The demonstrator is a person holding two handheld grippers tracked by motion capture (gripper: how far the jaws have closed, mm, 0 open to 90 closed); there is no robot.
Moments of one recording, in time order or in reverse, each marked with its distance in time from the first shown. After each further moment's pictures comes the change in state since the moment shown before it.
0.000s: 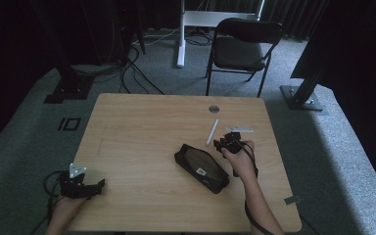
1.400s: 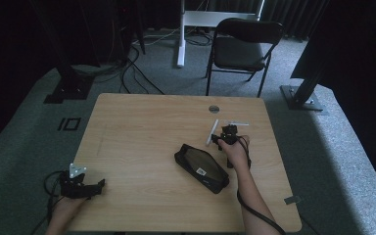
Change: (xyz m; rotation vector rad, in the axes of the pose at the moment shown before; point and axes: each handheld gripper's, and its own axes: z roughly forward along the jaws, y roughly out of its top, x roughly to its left) left arm 0.000 0.000 0.000 0.000 0.000 0.000; right arm -0.020 0.012 0.053 0.024 -0.045 0.123
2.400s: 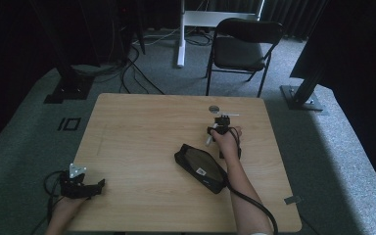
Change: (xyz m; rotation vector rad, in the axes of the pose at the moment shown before) left arm 0.000 0.000 0.000 0.000 0.000 0.000; right arm 0.015 0.029 0.033 0.044 -0.103 0.036
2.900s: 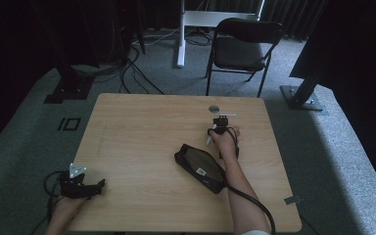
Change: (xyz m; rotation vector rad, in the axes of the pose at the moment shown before) left arm 0.000 0.000 0.000 0.000 0.000 0.000; right arm -0.001 -0.003 0.012 0.044 -0.049 -0.031
